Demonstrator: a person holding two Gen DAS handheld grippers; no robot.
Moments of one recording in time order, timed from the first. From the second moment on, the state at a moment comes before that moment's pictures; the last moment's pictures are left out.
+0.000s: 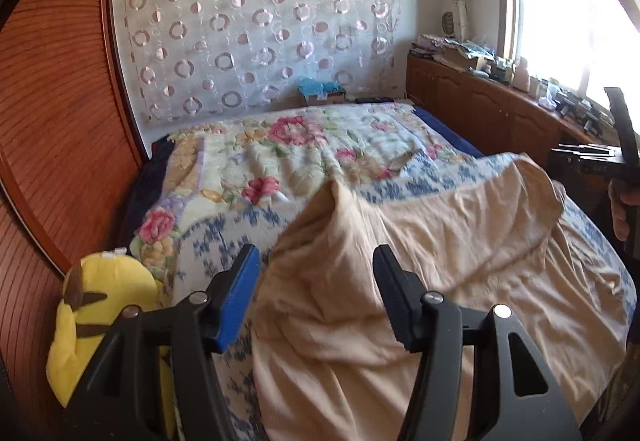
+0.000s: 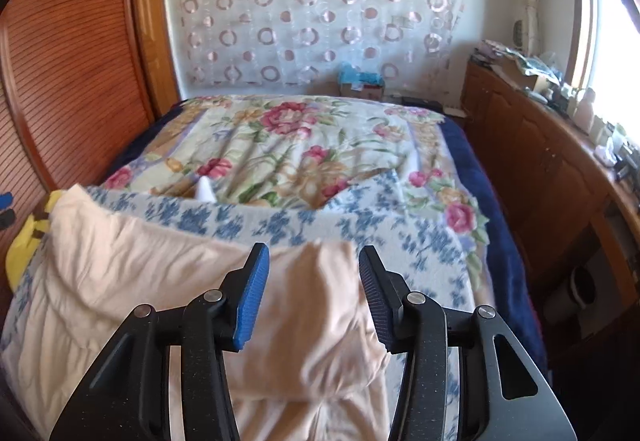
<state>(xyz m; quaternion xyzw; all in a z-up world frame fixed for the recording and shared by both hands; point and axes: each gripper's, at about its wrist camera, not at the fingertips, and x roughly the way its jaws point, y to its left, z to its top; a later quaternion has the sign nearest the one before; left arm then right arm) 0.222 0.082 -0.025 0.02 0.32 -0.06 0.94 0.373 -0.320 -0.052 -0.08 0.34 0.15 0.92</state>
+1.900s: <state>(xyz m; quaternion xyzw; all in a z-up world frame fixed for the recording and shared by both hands) 0.220 0.073 -0.074 0.00 0.39 -0.09 0.92 0.314 -0.283 -0.132 -0.11 0.40 0.23 0.88</state>
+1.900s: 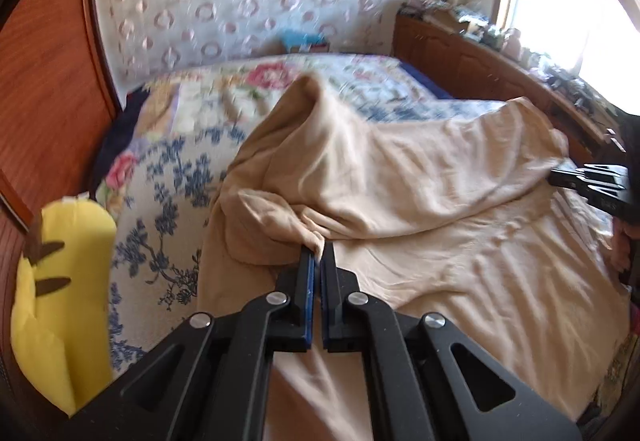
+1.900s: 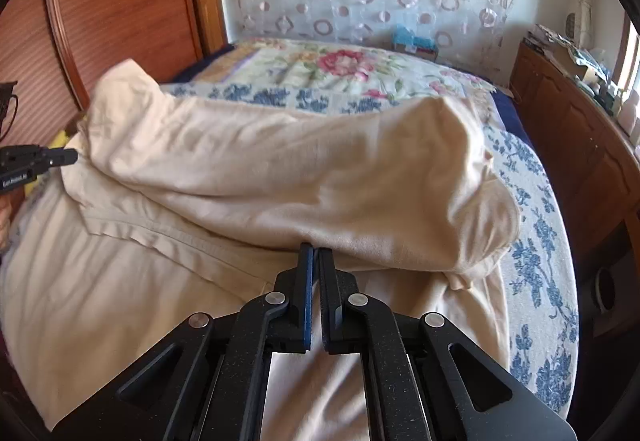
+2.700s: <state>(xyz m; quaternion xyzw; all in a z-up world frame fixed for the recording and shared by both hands) 0.044 0.091 -0.044 -0.04 0.31 -0.11 0.94 0.159 -0.361 -0.065 -0.04 0.32 0.31 0.89</state>
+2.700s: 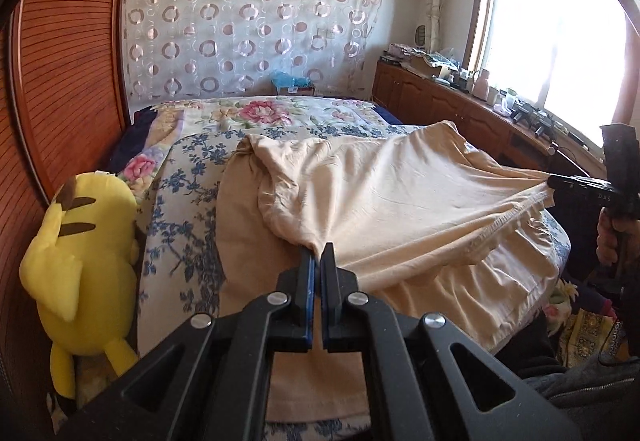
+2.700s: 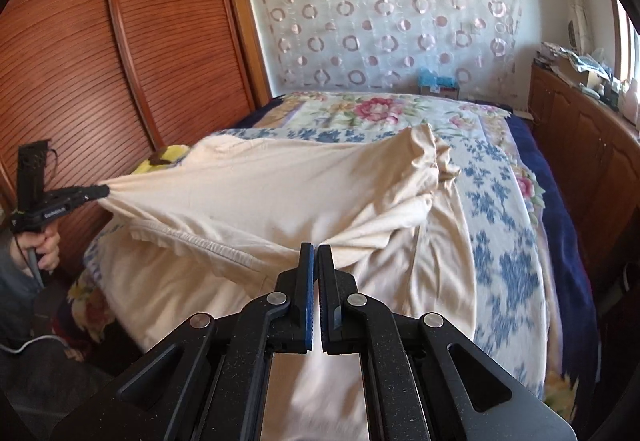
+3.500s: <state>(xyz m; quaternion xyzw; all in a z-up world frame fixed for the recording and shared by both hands) 0.019 0.088 -0.074 -0.02 0.35 -0.08 0.93 0.139 -0.378 -0.105 -0.05 0.37 0.22 0.90</state>
